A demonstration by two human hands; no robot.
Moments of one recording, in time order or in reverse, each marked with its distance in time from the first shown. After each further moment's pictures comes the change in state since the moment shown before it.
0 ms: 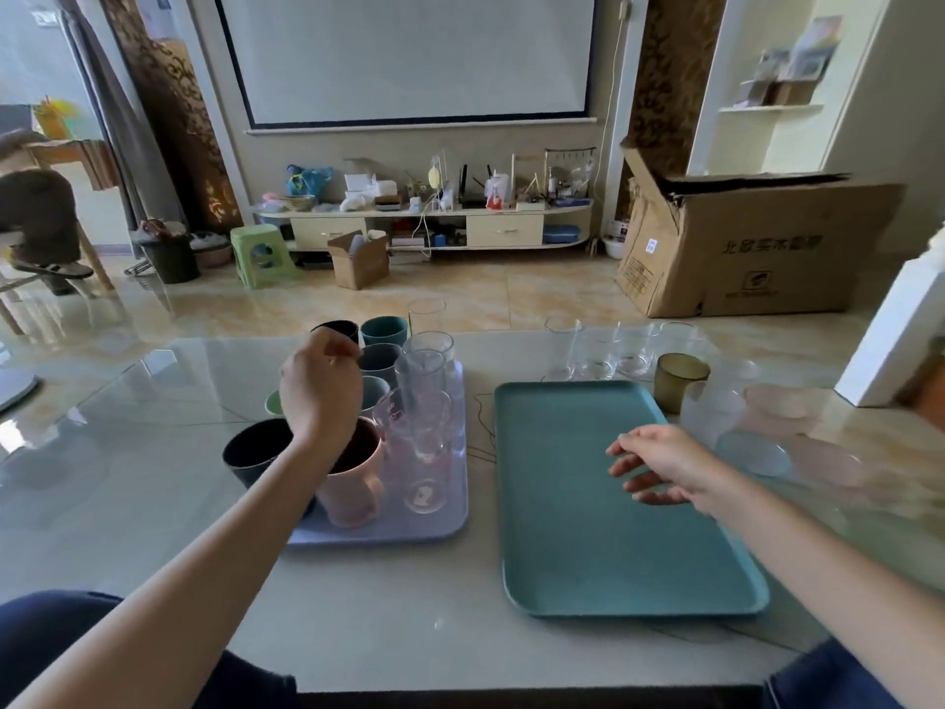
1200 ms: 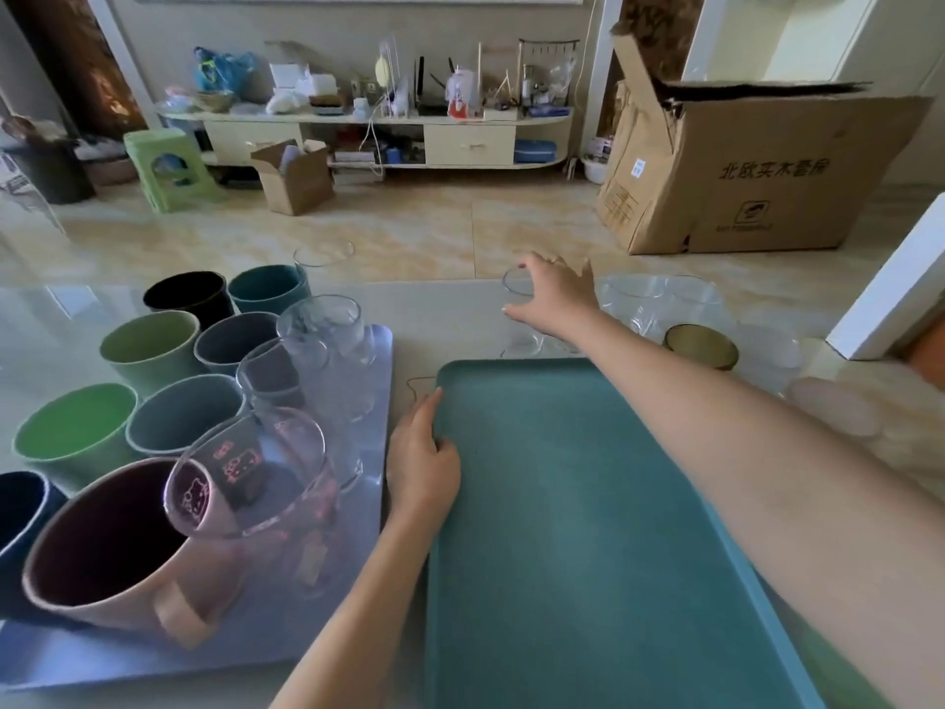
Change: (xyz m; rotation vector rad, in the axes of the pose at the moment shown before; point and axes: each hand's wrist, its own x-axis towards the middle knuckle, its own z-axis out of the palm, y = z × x) left_hand -0.070 -0.055 0.233 -0.009 -0.519 -0.071; right_hand 0.272 -0.092 0.023 -0.906 0.317 -0.565
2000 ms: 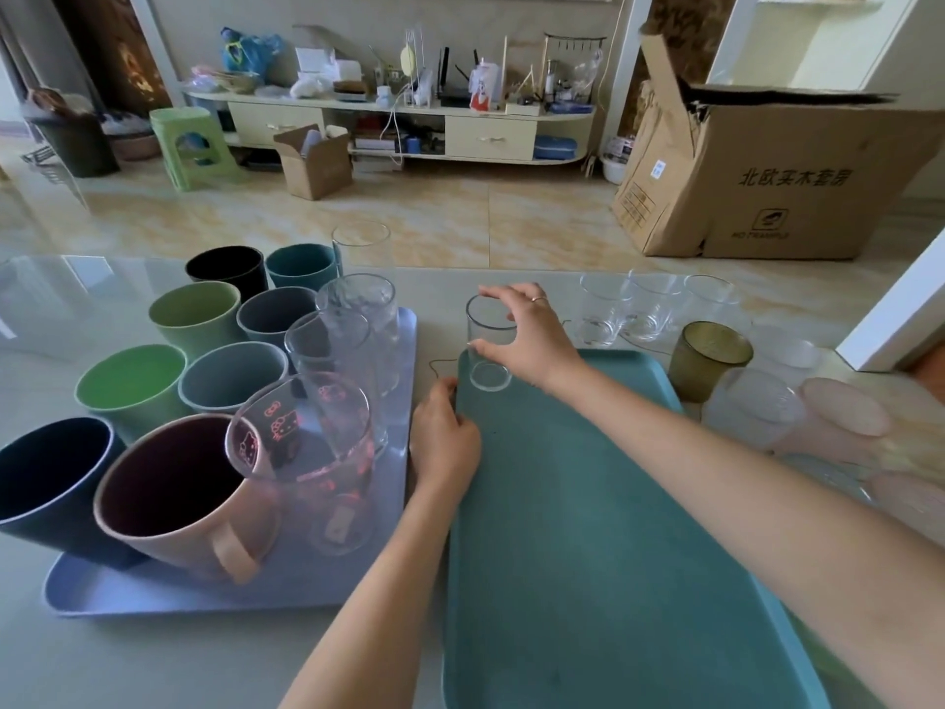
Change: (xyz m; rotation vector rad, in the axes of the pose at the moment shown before) left_hand -0.009 0.013 -0.007 -0.095 0.017 -0.096; right_hand -0.078 -0.054 0.015 0.510 -0.084 -0.153
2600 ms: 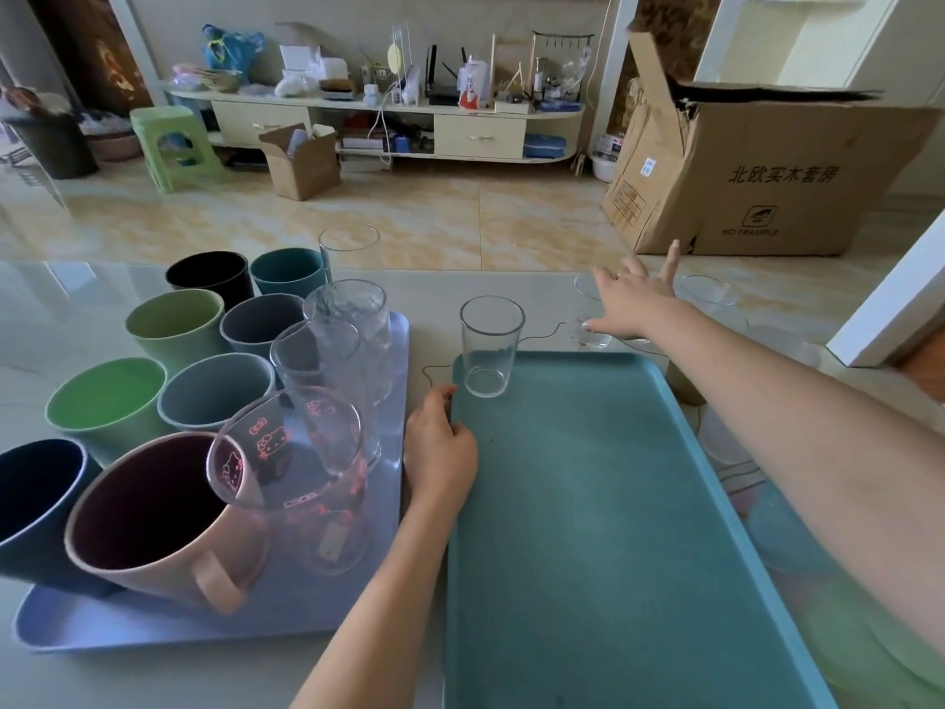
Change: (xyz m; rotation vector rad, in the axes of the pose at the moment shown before) left_hand 0.008 -0.012 0.008 -0.023 0.022 -0.020; right_hand 0.048 0.081 -0.091 -1.069 -0.203 0.271
